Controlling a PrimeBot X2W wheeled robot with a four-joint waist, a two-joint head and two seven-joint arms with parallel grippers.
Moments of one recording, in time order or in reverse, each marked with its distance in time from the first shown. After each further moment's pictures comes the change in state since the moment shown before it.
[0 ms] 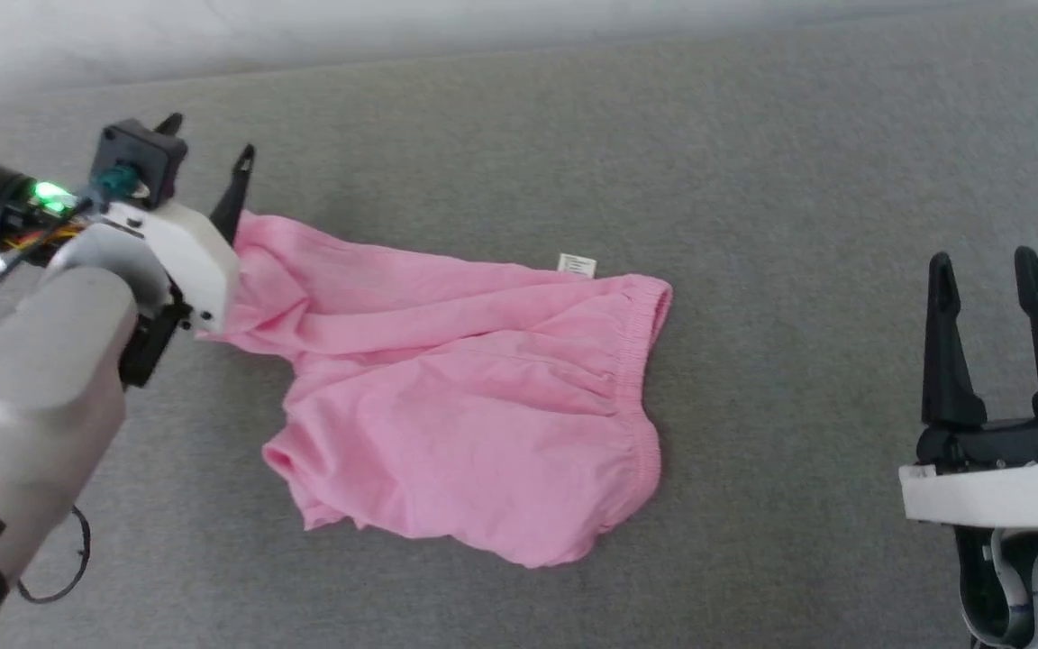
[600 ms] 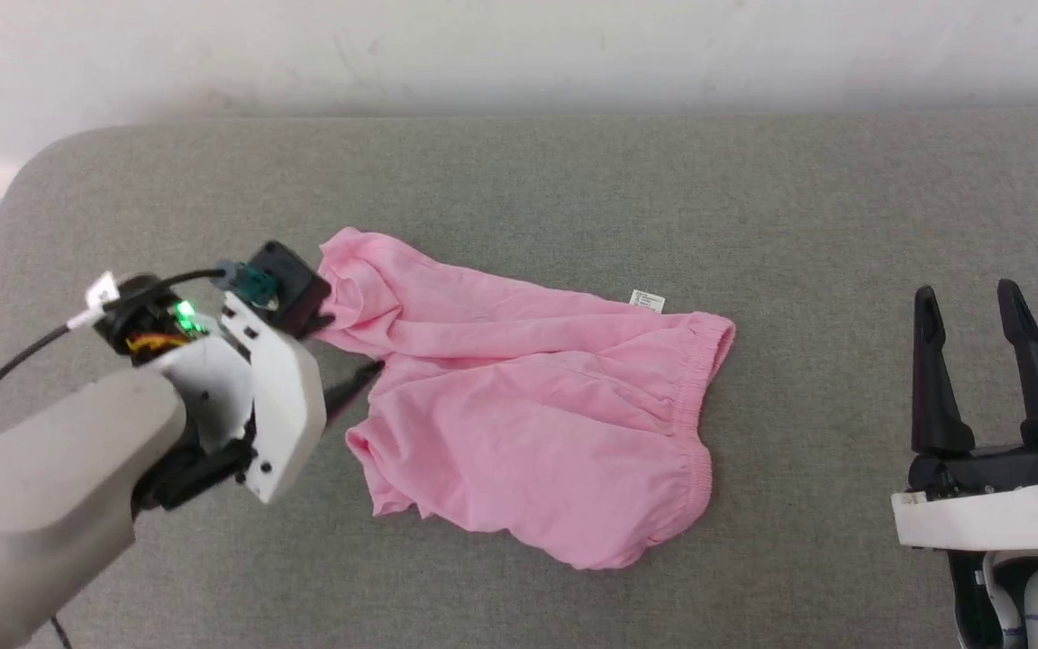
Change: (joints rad) left arm 0.125 0.239 -0.100 -0.684 -0.136 -0.099 0.515; right arm 0.053 -0.007 0.013 0.003 -0.005 0.000 0.000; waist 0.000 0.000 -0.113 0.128
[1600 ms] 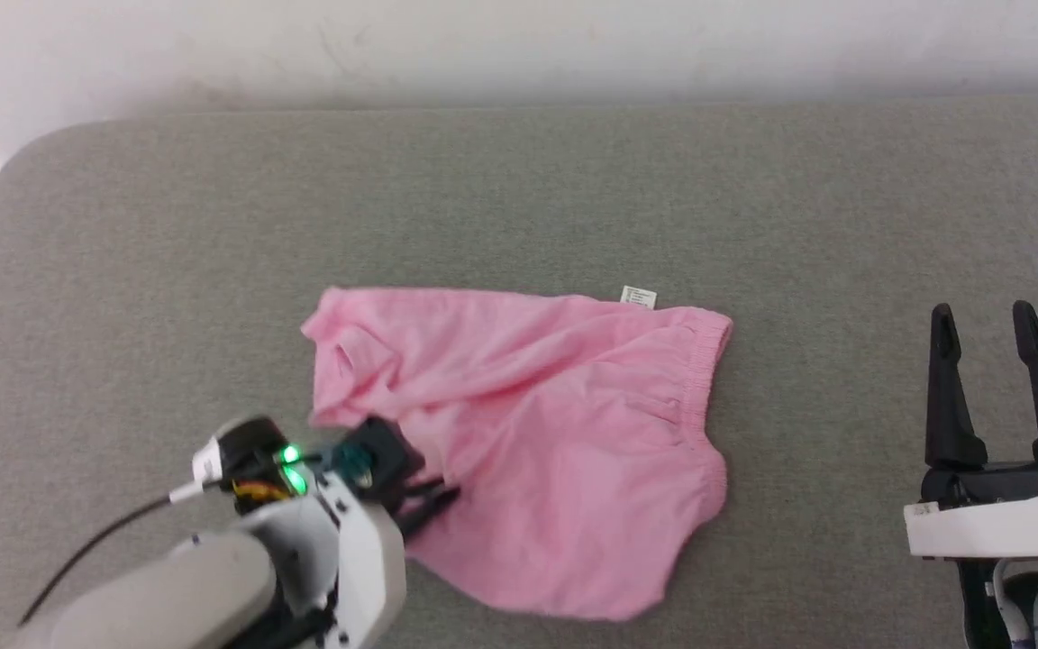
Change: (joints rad) left arm 0.240 -0.046 0.004 -0.169 0.138 0.049 -0.058; right arm 0.020 0.007 -0.035 0.023 0.008 0.000 0.000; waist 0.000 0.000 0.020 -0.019
